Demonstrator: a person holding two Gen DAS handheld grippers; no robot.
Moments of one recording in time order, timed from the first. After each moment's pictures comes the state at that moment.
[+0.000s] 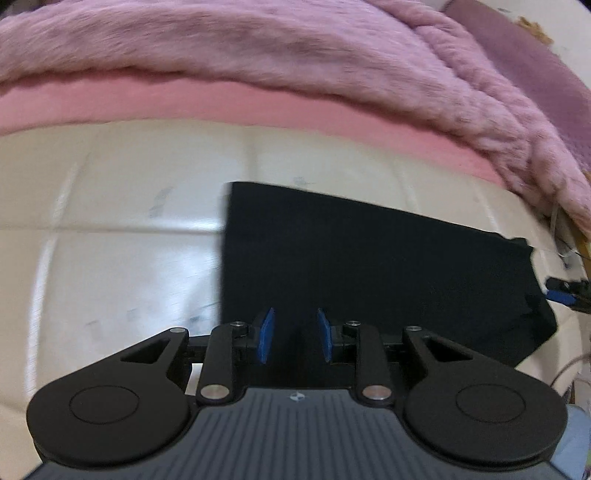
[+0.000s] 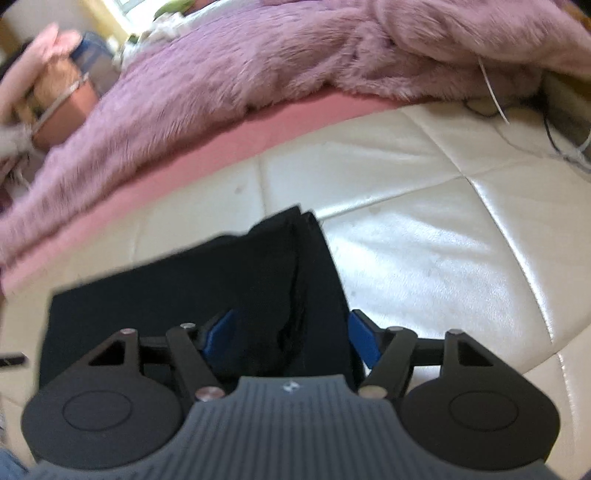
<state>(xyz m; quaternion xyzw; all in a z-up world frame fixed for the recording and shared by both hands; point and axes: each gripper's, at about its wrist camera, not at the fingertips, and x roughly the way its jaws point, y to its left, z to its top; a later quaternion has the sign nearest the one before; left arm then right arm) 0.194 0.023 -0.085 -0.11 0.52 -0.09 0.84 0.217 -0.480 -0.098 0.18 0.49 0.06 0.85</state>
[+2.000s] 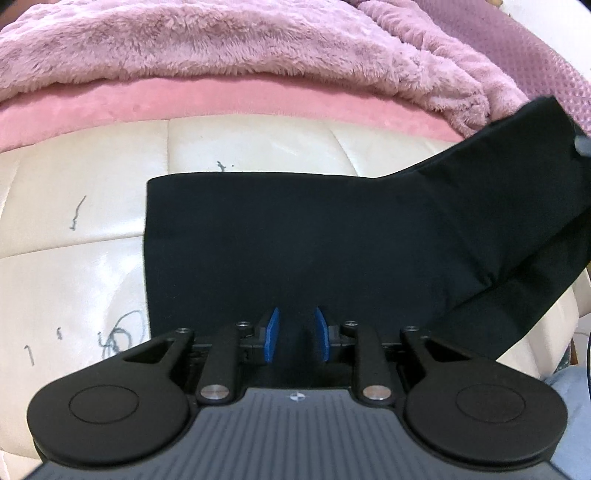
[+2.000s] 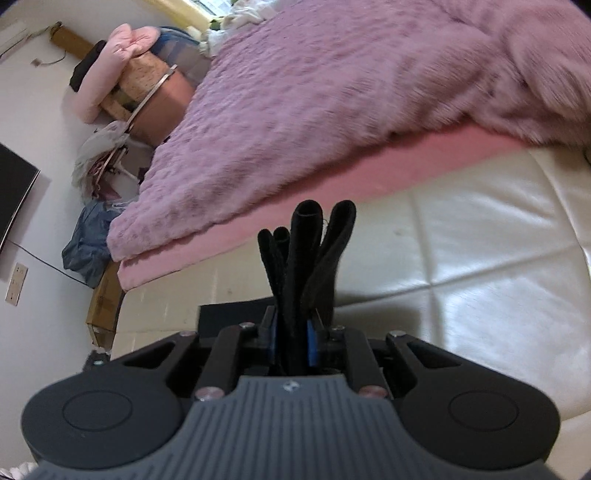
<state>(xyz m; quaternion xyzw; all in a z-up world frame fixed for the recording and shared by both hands) 0.194 -0.009 -0.116 -0.07 0.52 -0.15 0.84 0.269 -0.433 0.028 0.24 0.49 0.22 0.80</state>
